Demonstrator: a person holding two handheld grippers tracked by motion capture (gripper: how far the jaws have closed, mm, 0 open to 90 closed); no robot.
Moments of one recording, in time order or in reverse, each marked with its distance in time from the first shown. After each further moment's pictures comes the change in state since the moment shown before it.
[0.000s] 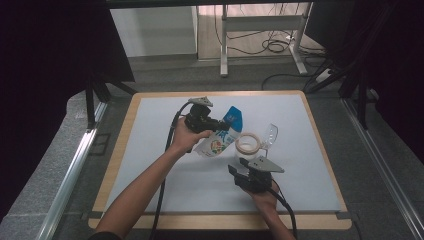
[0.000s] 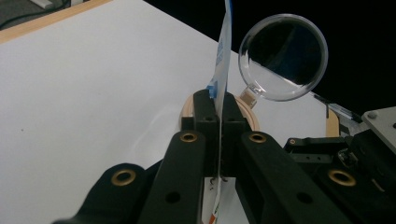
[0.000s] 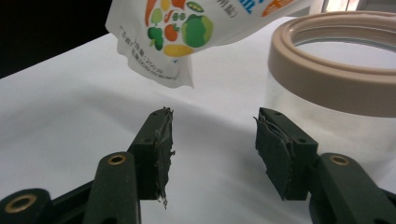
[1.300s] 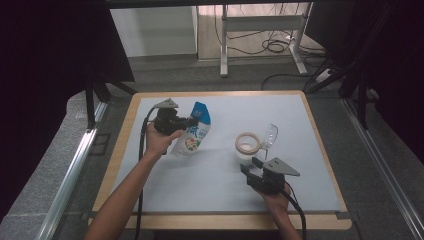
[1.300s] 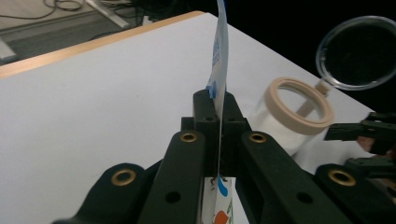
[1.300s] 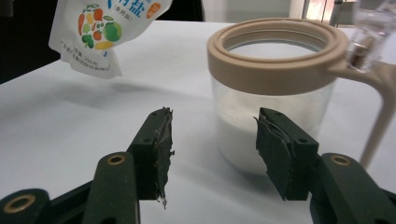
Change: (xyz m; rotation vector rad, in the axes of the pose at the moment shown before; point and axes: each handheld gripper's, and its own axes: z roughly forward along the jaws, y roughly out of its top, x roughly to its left) left arm 0.041 -0.052 -0.066 -0.127 0.234 -0.078; right arm -0.023 -0.007 -0.025 -0.044 -0.047 0.033
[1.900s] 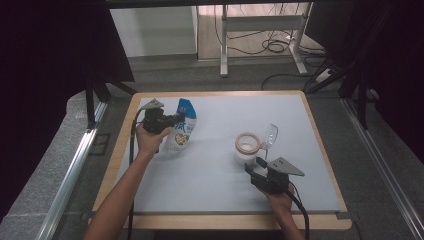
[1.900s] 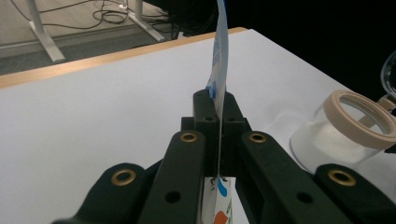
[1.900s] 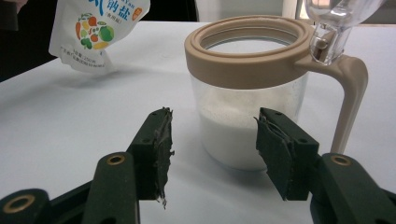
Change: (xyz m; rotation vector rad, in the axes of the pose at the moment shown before) left arm 0.035 -0.021 -0.011 -0.074 0.115 -0.060; right arm -0.009 -0.002 -0.003 -0.005 -0.017 0.012
